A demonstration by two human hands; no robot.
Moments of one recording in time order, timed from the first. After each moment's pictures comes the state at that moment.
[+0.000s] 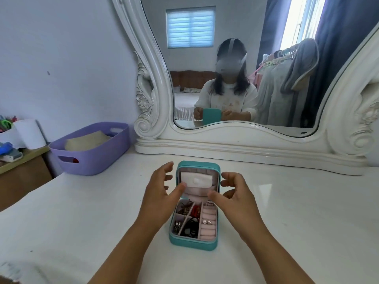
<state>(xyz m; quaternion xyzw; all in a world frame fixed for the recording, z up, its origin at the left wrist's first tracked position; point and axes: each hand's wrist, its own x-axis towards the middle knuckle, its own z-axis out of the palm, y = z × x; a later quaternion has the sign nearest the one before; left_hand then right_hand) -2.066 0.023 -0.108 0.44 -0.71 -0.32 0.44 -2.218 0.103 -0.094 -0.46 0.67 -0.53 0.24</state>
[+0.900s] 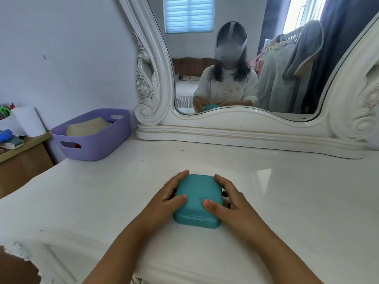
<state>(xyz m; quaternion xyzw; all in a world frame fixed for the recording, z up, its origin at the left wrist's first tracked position) -2.039 0.041 -0.141 0.32 -0.73 -0.53 0.30 -2.212 0.130 -0.132 -0.51 0.63 -0.45 0.37</state>
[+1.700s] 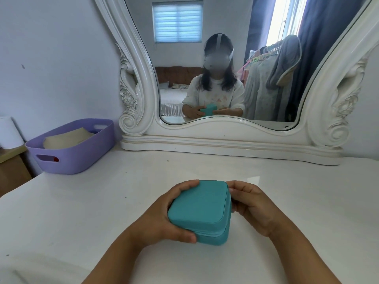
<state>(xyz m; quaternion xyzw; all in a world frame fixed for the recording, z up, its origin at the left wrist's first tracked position) -2.068 0.047 -0.123 0.18 -0.77 -0.56 0.26 -2.283 0.123 -0.113 -0.45 0.49 -0.57 0.48</state>
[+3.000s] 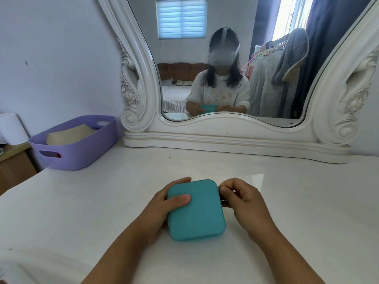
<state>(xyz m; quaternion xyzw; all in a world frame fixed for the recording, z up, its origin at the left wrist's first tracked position) -2.080 0.042 -0.133 0.29 -0.54 -0.73 0.32 -2.258 0.123 -0.120 -0.48 0.62 -0.56 0.28</state>
